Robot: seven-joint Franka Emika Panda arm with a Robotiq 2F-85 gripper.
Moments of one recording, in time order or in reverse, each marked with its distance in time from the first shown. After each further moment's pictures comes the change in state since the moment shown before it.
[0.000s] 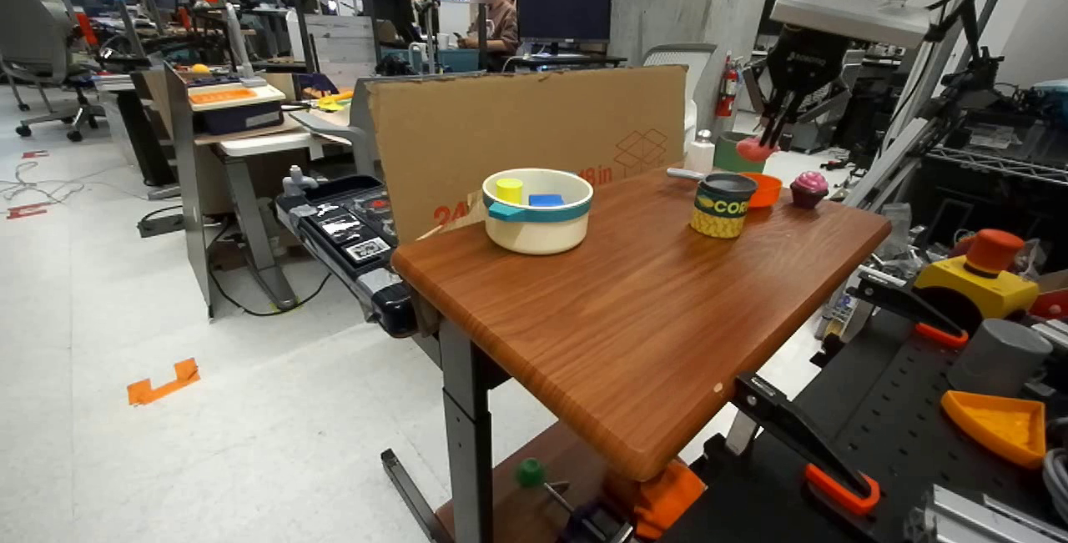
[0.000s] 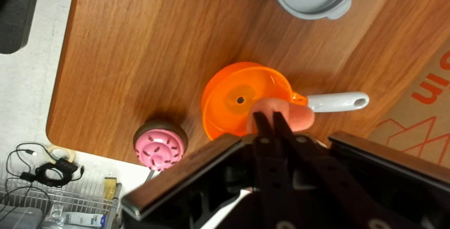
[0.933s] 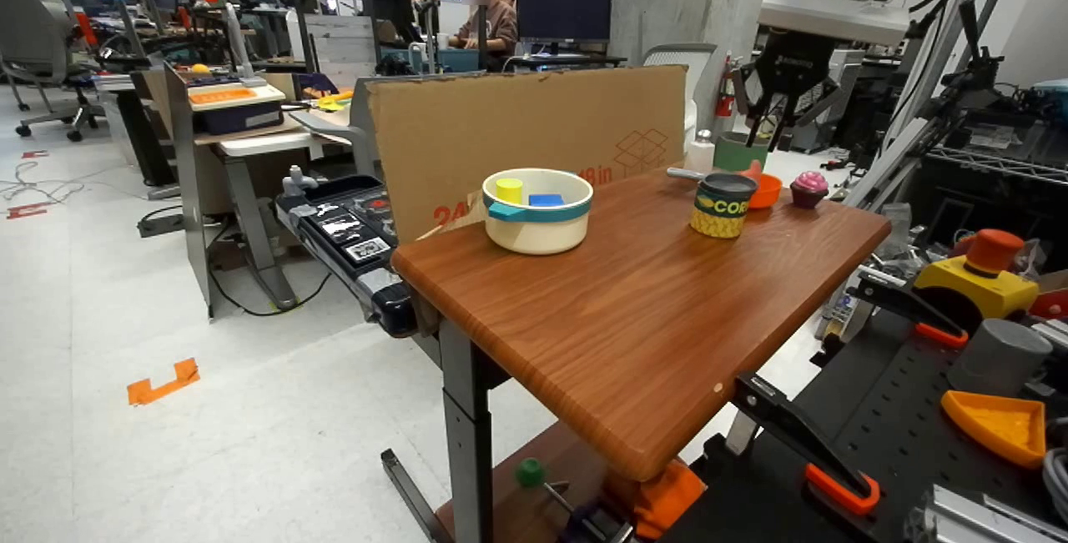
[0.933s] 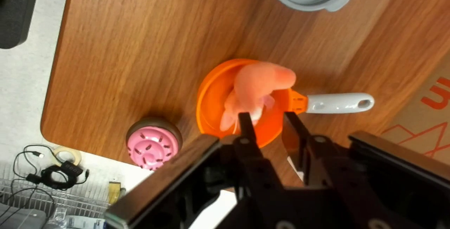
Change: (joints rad) arm -0.002 0.052 0.000 0.082 -0.002 -0.081 0.000
